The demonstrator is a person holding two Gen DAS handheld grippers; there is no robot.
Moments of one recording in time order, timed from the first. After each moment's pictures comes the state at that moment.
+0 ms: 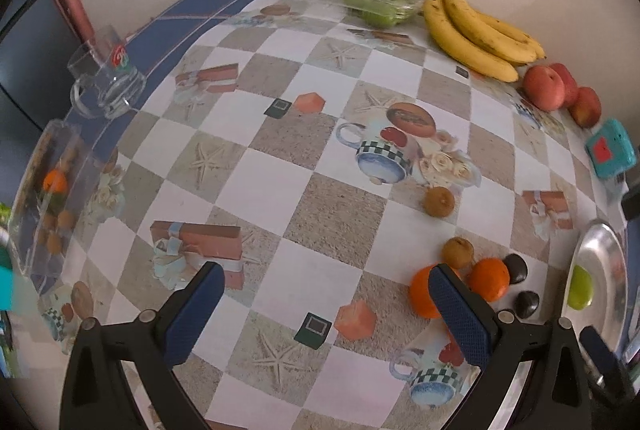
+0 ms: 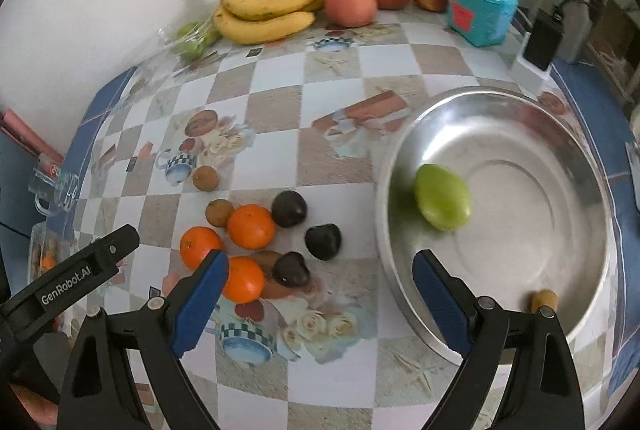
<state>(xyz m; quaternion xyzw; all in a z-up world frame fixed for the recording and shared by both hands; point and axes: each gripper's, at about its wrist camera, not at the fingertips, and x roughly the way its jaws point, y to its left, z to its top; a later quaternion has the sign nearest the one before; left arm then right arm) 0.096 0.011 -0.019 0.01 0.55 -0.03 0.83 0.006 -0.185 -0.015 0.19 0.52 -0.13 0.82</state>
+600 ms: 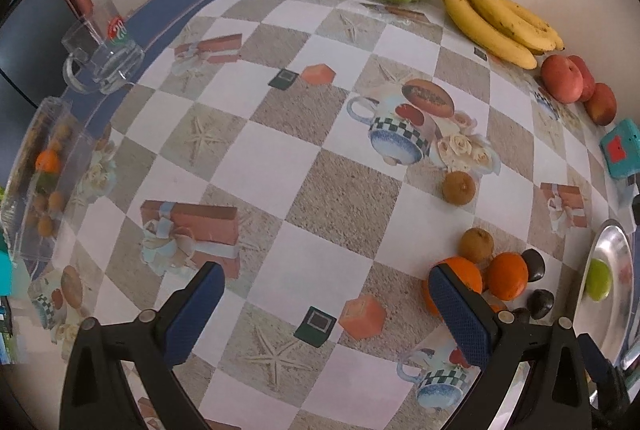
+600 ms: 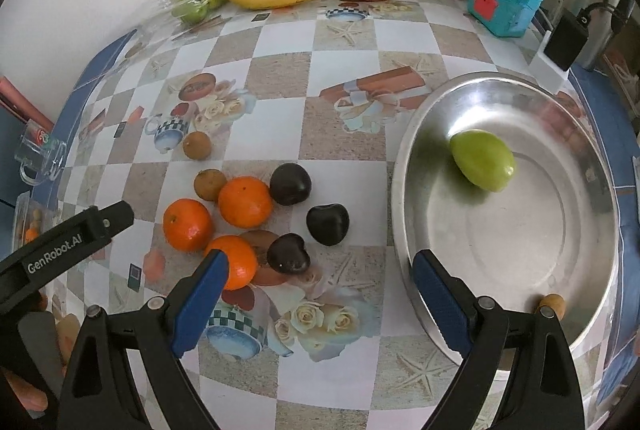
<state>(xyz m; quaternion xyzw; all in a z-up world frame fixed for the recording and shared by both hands) 0.102 0.017 -0.038 0.01 0.58 -0.02 0.81 0.013 -0.175 -0.035 0.16 0.56 -0.11 0.81</state>
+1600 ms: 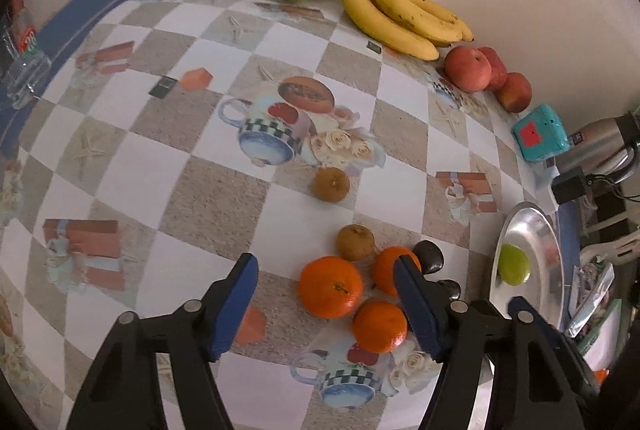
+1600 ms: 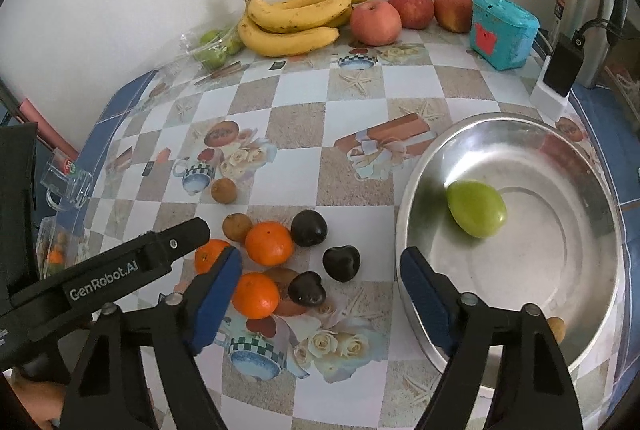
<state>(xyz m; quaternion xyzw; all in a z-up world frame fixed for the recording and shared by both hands) 0.103 -0.022 -0.033 -0.06 0.58 -0.17 0.80 0.010 -0.182 -0.012 0.18 0.49 -0.10 0.84</state>
